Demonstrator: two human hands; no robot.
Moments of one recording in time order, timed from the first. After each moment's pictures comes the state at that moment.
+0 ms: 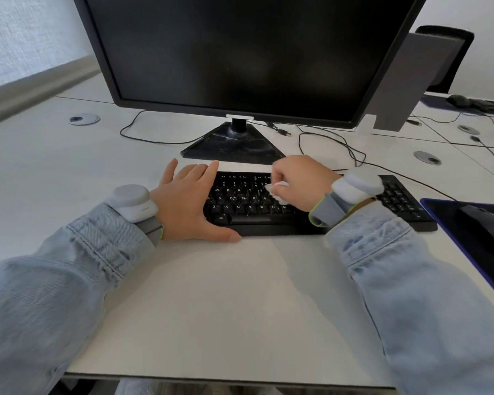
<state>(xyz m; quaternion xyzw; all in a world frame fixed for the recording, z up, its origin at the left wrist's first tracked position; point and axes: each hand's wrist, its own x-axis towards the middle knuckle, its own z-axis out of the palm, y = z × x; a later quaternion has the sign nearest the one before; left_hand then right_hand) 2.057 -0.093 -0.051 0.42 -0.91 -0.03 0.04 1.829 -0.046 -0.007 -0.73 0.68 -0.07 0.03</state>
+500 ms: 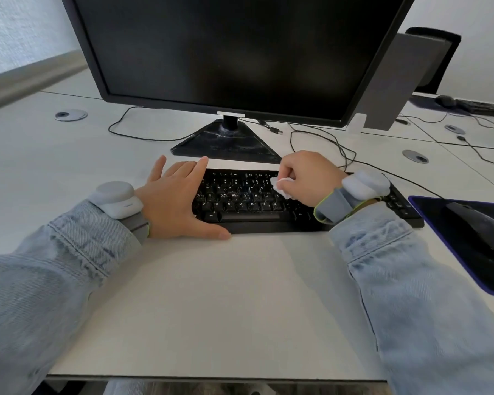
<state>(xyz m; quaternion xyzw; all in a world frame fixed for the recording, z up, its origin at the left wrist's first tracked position) 2.058 -0.096 -0.052 0.42 -0.91 -0.04 0.02 1.802 -0.045 -0.013 -0.70 0.70 -0.12 0.03</state>
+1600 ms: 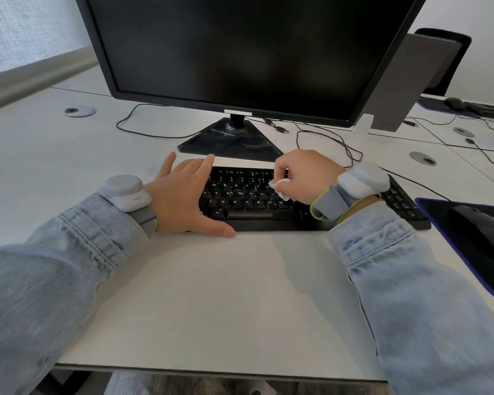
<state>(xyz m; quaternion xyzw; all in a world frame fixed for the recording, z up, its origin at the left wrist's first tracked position) 2.058 -0.096 -0.051 0.41 -0.91 -0.05 0.03 1.817 -0.044 -0.004 -0.72 0.68 -0.07 0.04</state>
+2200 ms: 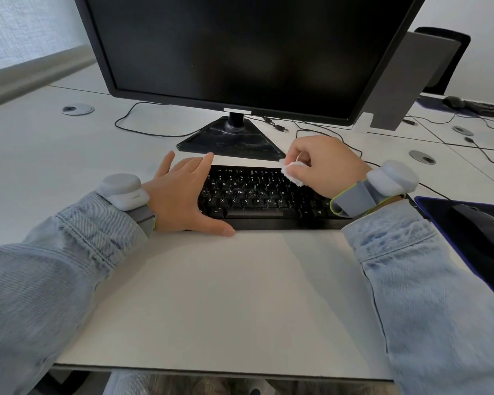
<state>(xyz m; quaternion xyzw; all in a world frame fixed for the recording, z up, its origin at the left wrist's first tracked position) 2.058 -0.099 -0.053 0.41 -0.91 -0.05 0.03 1.797 -0.035 0.001 -0.71 0.68 -0.19 0.01</state>
